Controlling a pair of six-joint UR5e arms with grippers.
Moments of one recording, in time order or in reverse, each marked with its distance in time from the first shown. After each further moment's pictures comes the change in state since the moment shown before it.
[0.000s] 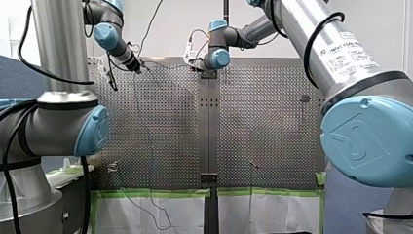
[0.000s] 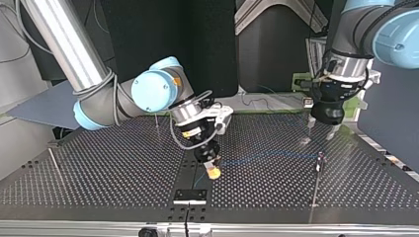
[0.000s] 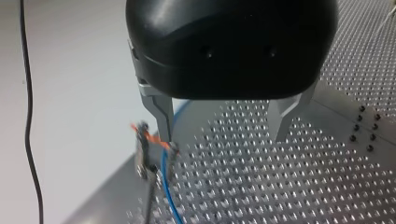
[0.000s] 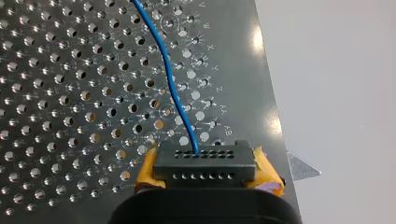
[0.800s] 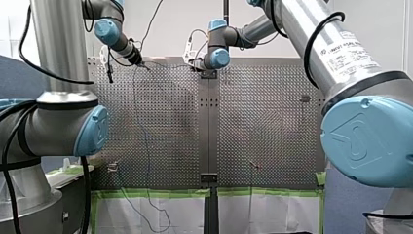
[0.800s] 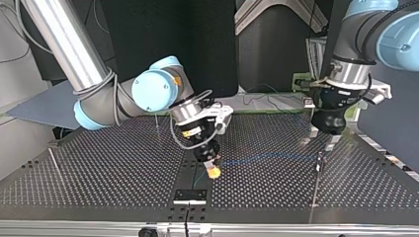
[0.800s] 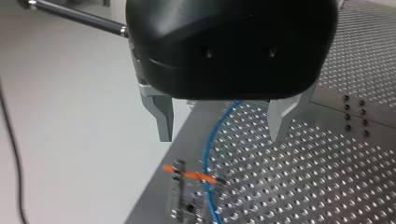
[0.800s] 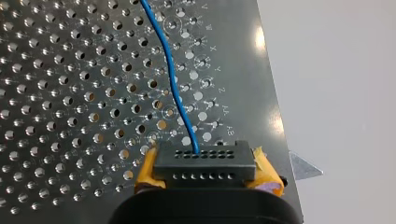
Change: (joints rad) left arm -0.006 -0.014 0.040 0.053 0.031 0.221; right arm 0.001 -0.001 0.000 0.009 0.006 0.002
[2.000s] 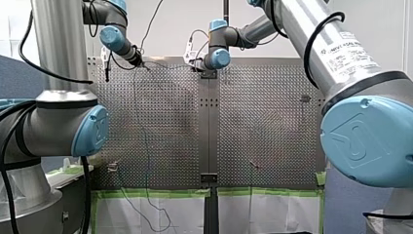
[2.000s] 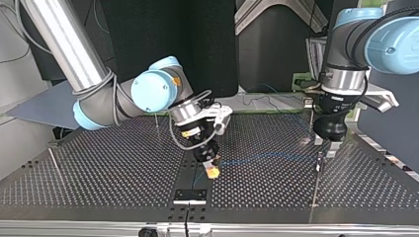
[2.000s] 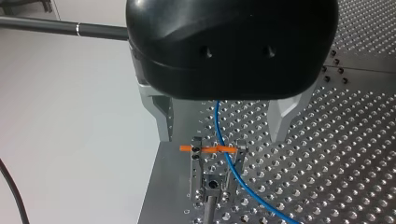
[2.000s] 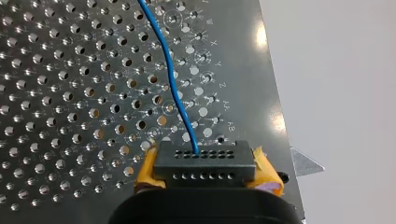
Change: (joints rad) left arm -0.034 -0.027 -0.003 0.098 -0.102 0.206; right arm -0.003 0.000 0.001 0.001 0.000 0.003
